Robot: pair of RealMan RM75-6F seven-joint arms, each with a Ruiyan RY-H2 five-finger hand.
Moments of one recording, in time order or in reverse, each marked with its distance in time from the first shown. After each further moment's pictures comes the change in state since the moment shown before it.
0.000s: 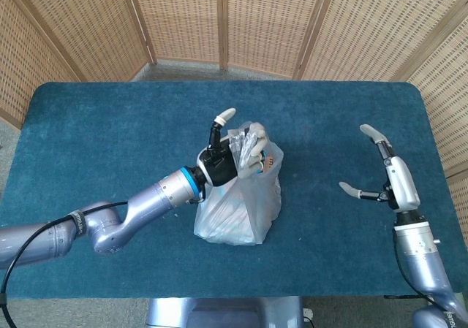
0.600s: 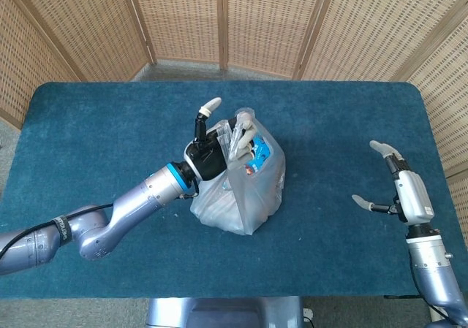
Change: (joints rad) left arm 0.102 0.042 -0.126 -0.089 -0.035 -0.016 0.119; right arm -0.054 0.010 -0.073 0.050 -0.049 0.045 -0.146
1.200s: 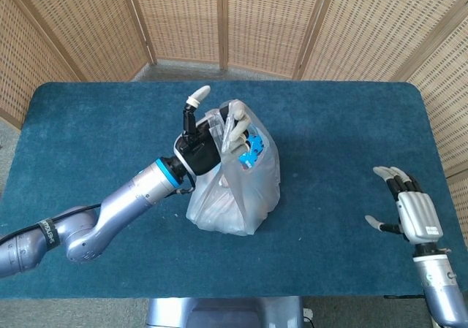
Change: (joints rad) left arm 0.066 0.049 -0.107 -0.069 -0.017 -0.005 0.061; right arm -0.069 -0.022 -0.106 0.047 -0.024 0.038 -0.294
